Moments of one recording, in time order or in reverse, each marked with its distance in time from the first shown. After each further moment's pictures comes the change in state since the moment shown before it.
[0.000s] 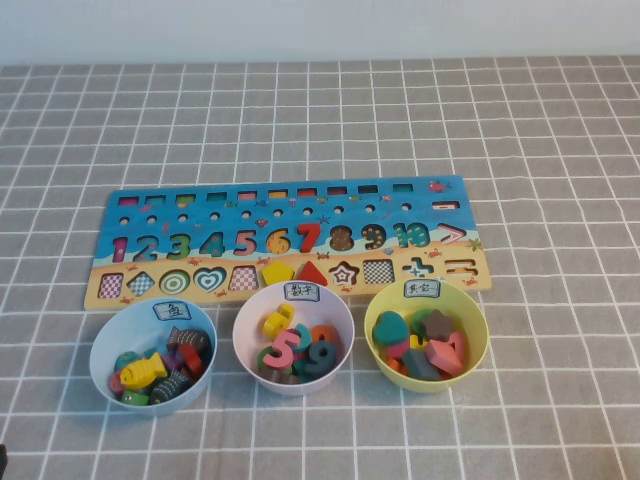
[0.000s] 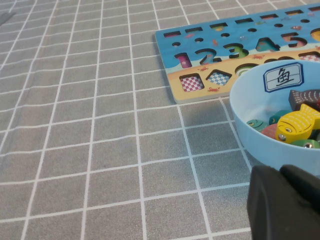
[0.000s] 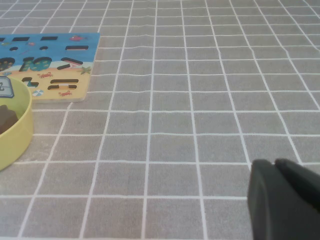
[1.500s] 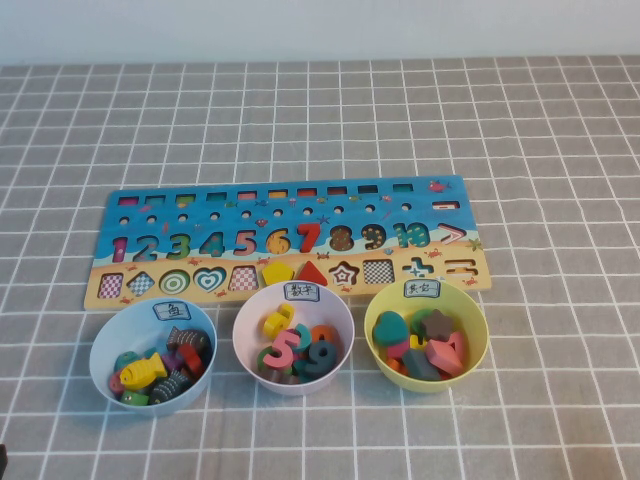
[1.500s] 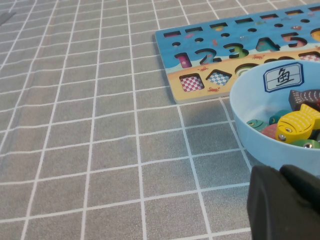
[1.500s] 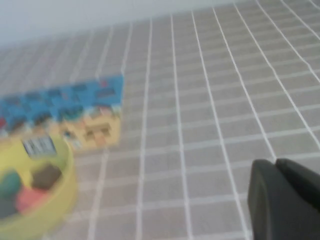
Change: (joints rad) right arm 0.000 0.000 0.000 0.145 -0.059 0.000; left arm 0.000 0.000 0.000 0.000 0.000 0.000
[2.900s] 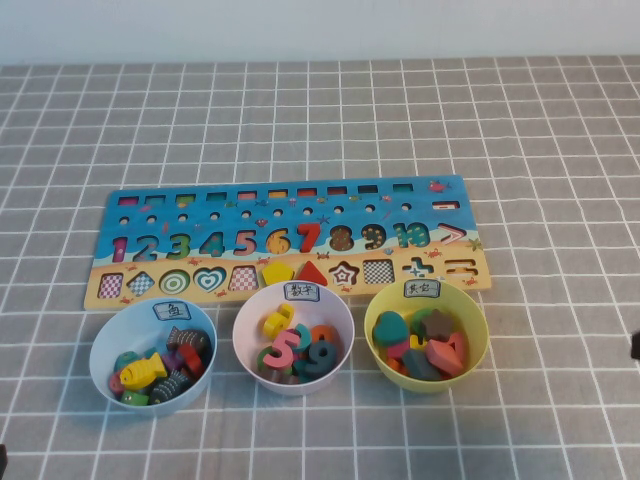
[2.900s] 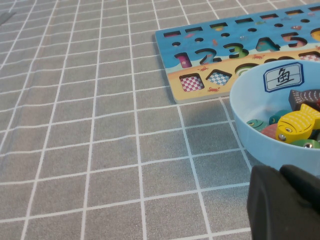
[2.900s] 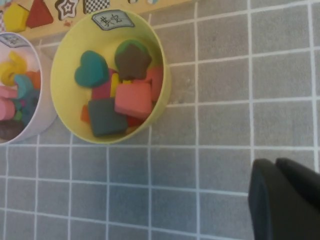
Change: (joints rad) right arm 0.002 1.021 -0.673 0.308 0.510 -0.133; left arm 0.000 0.000 0.000 0.001 0.000 0.000
